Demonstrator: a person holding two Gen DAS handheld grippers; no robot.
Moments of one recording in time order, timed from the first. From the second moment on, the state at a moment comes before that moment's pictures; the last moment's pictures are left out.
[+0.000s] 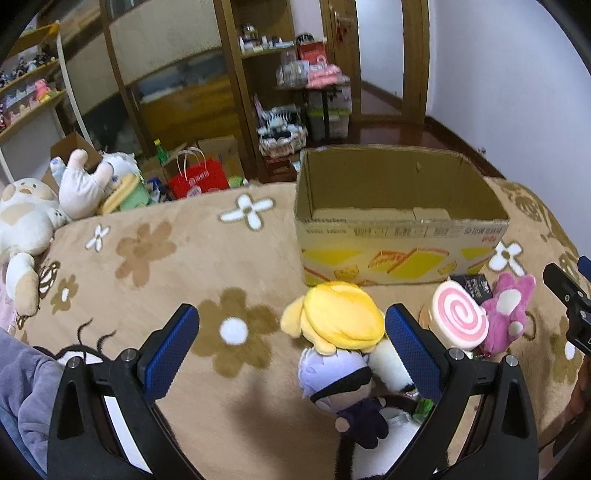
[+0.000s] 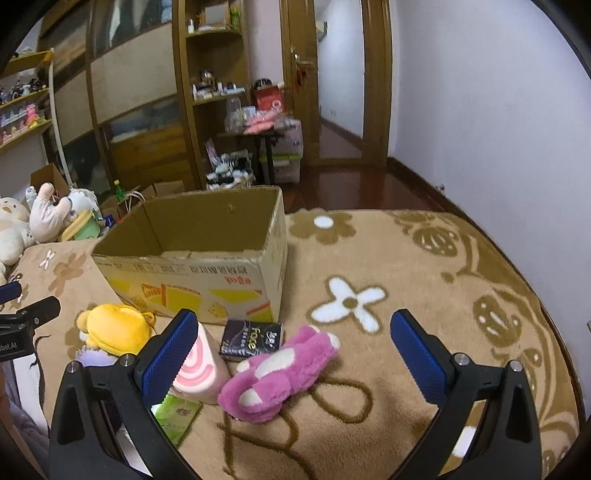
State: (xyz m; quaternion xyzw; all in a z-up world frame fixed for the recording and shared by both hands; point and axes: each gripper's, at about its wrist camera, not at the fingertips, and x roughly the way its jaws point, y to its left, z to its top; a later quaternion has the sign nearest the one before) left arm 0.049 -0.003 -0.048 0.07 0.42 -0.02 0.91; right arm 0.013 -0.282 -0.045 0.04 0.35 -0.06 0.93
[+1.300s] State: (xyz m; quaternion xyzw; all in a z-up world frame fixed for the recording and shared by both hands) left arm 0.084 -0.030 -0.159 0.10 0.63 -0.05 0.77; right arm 0.063 -0.285 -0.128 0.06 0.48 -0.07 0.87
